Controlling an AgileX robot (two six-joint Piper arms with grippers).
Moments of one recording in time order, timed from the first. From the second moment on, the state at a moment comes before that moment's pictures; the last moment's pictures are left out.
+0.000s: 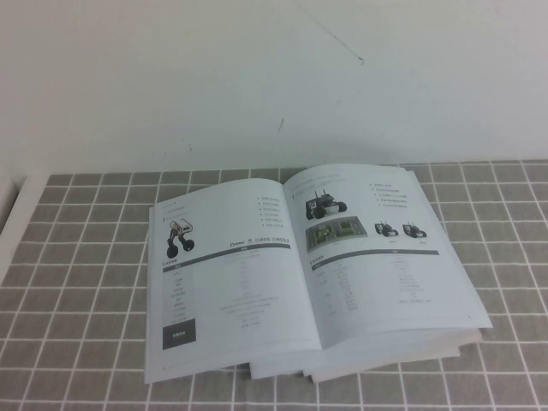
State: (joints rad) right arm -0.12 -0.01 -0.09 0.34 -0.81 -0.08; left arm 0.05 -0.01 -0.09 -0.27 -0.67 -0.36
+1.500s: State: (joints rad) right arm 0.04 1.23 -1.11 0.38 0.99 -0.31; left arm 0.00 1.28 -1.01 -0.76 0.85 0.40
